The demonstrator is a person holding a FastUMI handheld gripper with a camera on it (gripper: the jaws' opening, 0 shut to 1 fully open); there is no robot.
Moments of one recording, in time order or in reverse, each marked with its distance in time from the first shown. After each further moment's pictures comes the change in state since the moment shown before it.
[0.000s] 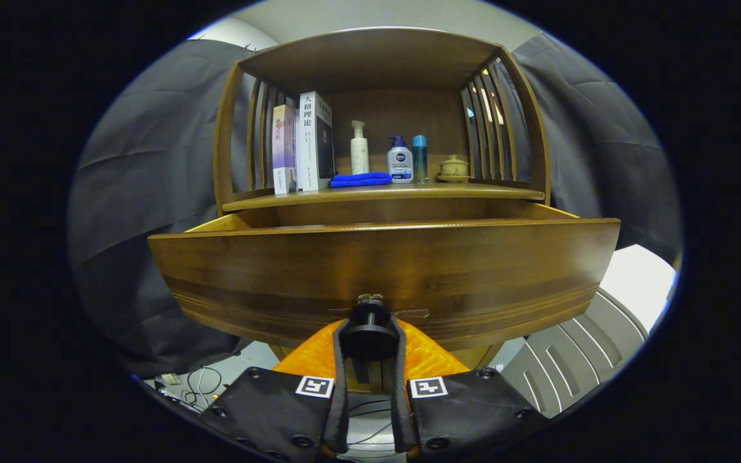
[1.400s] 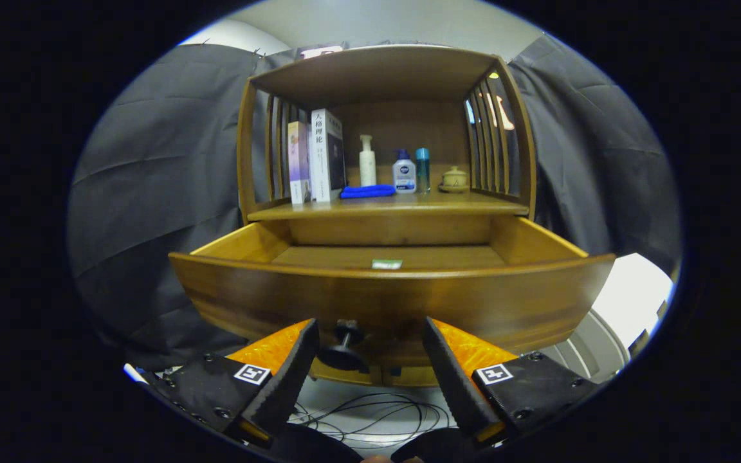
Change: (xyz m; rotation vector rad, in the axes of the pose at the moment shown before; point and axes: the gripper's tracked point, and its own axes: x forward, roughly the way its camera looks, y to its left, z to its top) arm -0.057 -0.030 0.035 -0.012 0.002 0.049
